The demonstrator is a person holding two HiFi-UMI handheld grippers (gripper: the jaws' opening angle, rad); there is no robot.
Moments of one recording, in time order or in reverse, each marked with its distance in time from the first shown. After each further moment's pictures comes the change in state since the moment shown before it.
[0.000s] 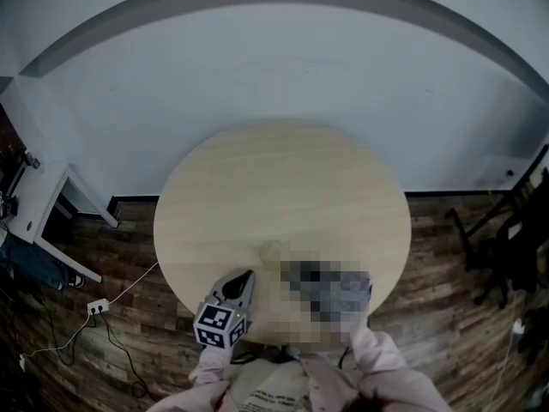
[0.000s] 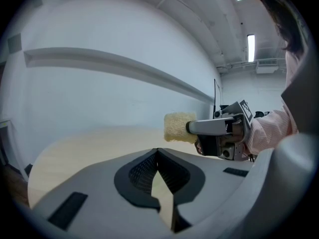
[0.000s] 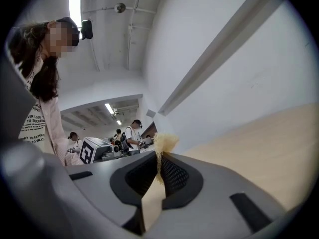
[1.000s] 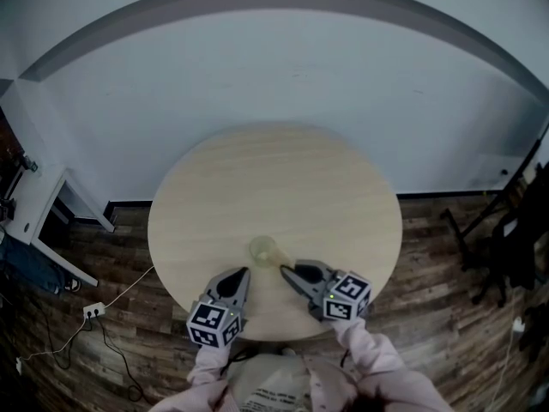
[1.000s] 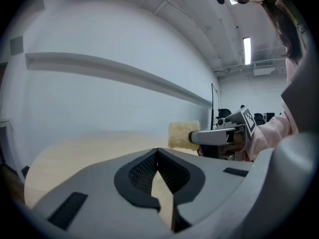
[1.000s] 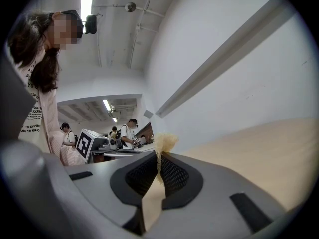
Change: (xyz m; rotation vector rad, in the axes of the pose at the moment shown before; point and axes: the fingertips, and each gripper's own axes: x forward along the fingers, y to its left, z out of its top) left arm -0.006 -0.020 0.010 0.009 -0.066 -0.008; right arm -0.031 0.001 -0.008 -0.078 -0.026 -0.069
